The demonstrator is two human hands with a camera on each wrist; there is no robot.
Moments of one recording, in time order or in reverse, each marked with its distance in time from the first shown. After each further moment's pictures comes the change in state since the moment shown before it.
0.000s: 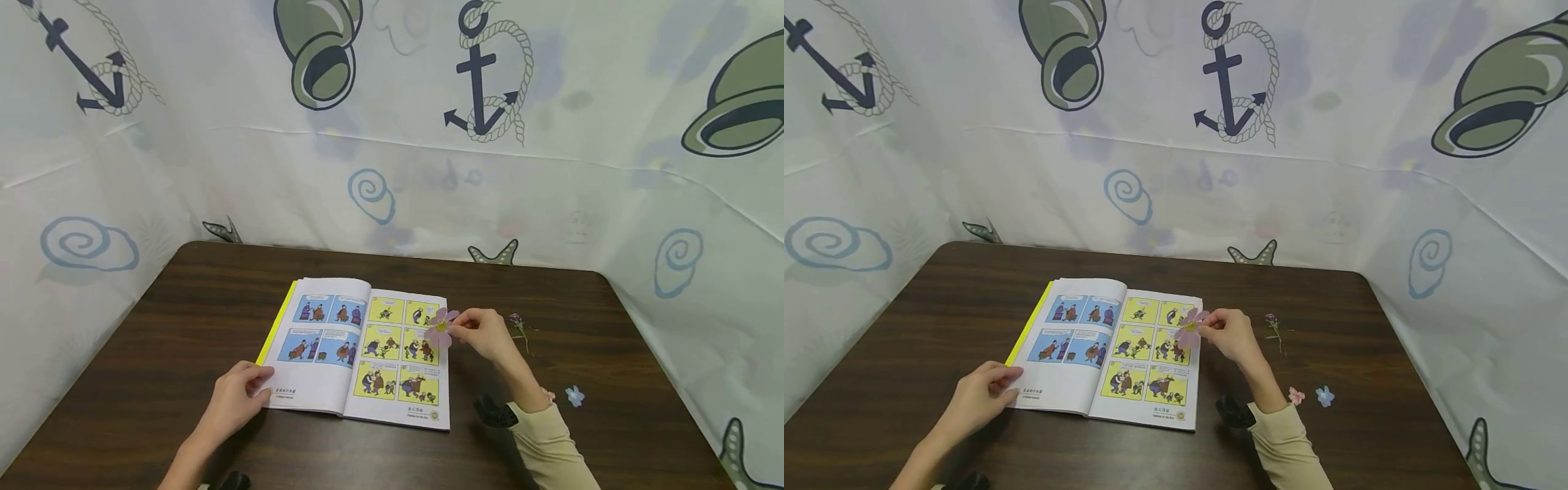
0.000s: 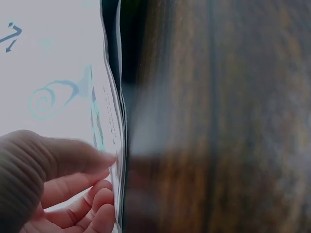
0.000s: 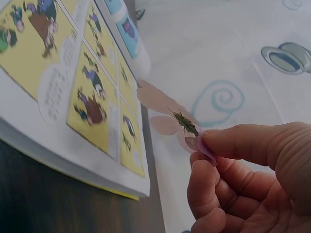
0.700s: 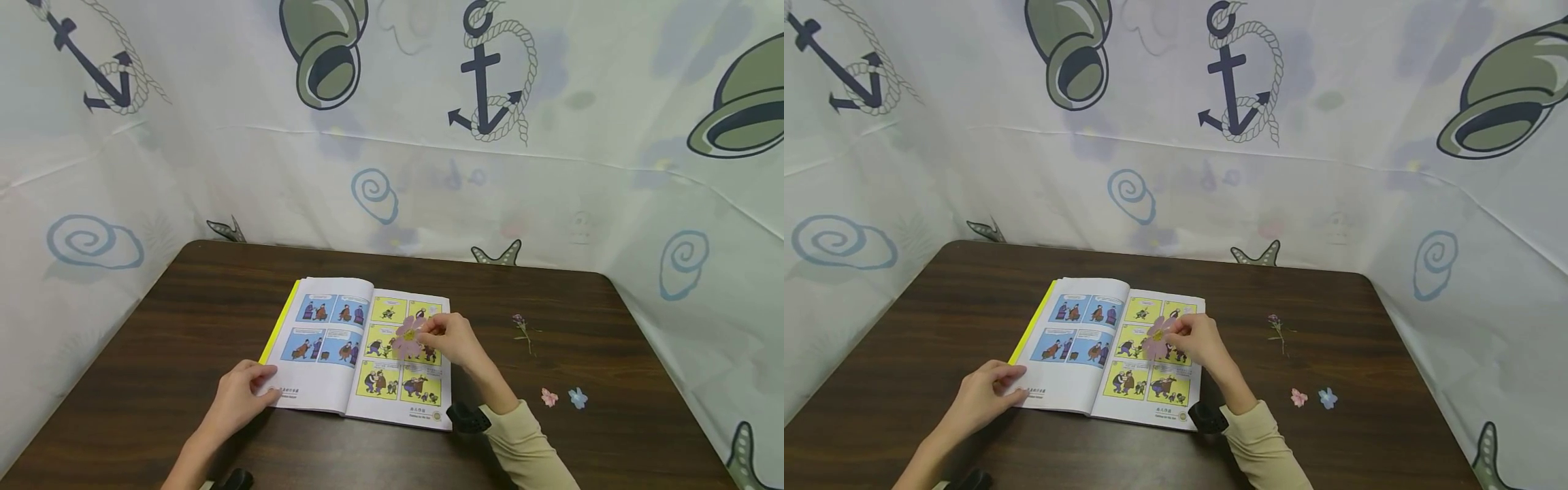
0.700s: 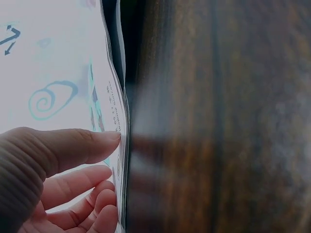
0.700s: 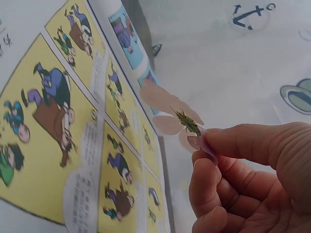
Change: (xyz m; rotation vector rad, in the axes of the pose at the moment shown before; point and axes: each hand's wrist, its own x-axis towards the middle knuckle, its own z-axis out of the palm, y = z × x) left_hand 0.001 0.001 0.000 -0.017 -0.037 -0.057; right_hand 0.001 -0.024 0.043 0.075 -0.126 -0.064
